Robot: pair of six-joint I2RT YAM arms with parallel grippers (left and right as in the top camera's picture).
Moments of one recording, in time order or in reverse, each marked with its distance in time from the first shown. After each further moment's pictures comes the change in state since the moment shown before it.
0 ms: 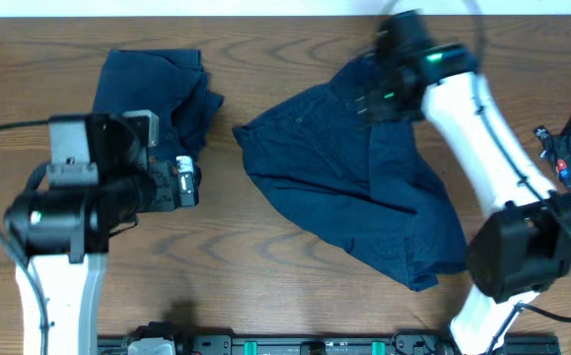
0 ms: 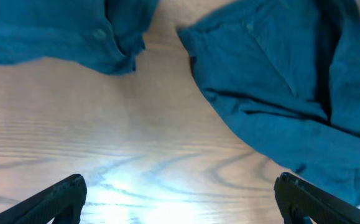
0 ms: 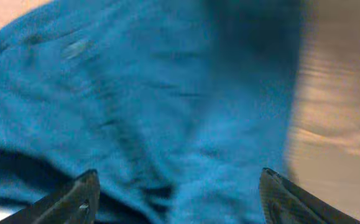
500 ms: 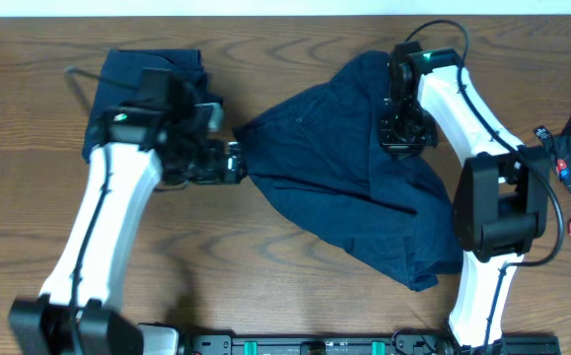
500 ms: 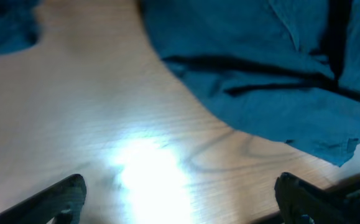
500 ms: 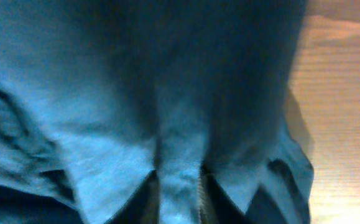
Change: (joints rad) left arm -0.160 0.401 0.000 0.093 0.108 0.021; right arm -0.055 0.232 -0.002 -0.214 0.026 0.043
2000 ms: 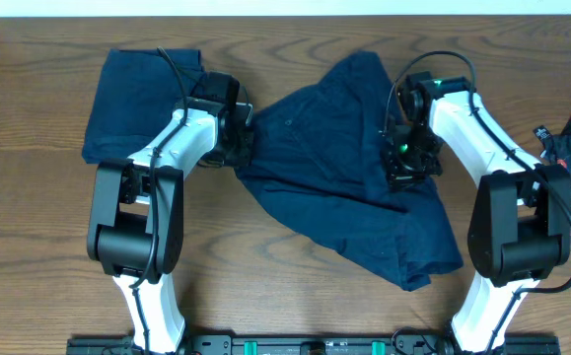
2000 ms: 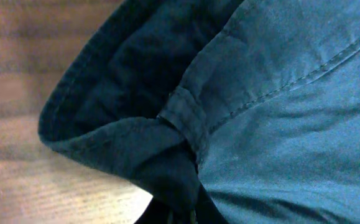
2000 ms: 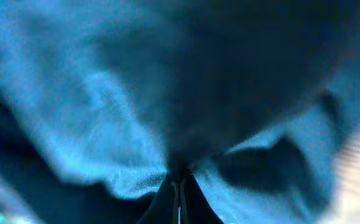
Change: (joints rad) left arm -0.071 0.489 0.001 0.437 -0.207 0.023; right arm -0.027 -0.161 -0.280 0.027 -0.109 -0.177
